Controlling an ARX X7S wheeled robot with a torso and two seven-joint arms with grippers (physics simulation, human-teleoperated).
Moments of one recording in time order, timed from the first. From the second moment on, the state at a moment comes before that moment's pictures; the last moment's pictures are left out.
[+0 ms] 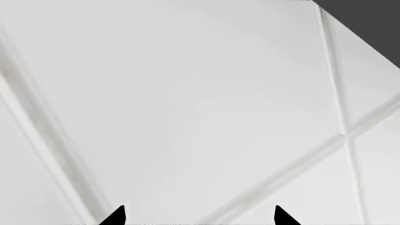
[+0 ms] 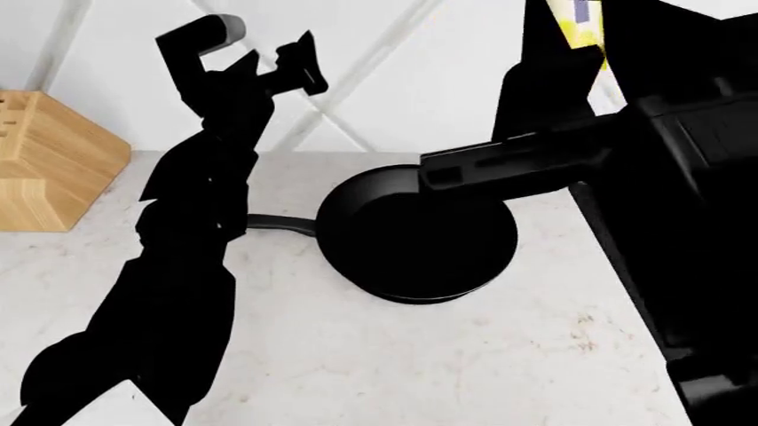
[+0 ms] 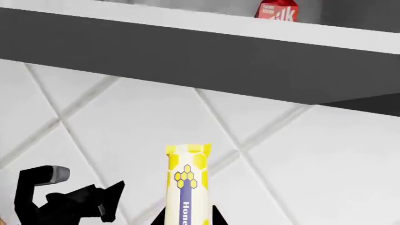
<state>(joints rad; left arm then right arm) -1.39 0.00 -0.33 -1.31 -0.16 0.08 0.42 1.94 0.83 -1.18 -0.91 1.90 0.35 1.54</state>
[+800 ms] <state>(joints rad) -1.39 0.00 -0.28 -1.31 -0.14 0.10 0.35 2.35 1.06 -1.04 -1.00 2.11 0.30 1.57</state>
